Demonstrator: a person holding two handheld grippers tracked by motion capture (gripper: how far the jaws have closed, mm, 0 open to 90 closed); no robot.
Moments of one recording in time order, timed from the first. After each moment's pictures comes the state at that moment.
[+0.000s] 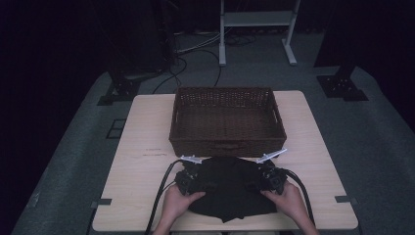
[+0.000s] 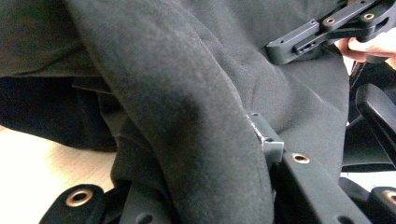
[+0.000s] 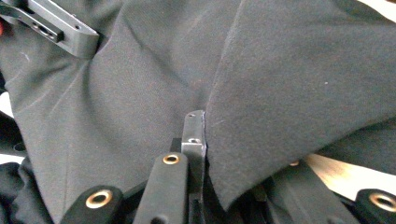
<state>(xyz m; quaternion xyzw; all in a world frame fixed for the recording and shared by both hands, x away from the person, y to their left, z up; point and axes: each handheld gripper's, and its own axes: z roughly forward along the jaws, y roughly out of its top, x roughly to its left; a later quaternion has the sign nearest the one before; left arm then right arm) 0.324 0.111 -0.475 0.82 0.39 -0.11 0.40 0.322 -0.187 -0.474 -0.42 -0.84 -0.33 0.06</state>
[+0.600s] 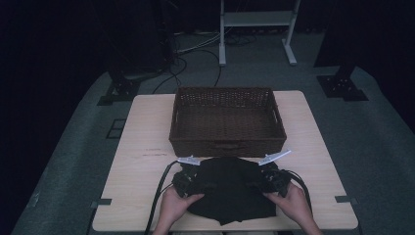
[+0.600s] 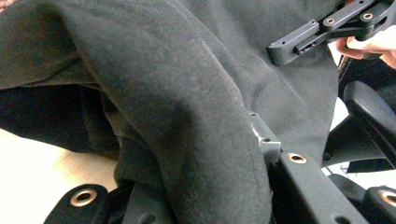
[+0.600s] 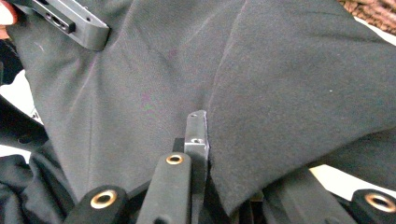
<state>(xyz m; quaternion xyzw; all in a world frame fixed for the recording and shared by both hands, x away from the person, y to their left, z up) 0.309 0.113 -0.456 0.83 0.37 -0.09 0.42 0.305 -0.189 -0.453 -0.39 -0.85 -0.35 0.03</state>
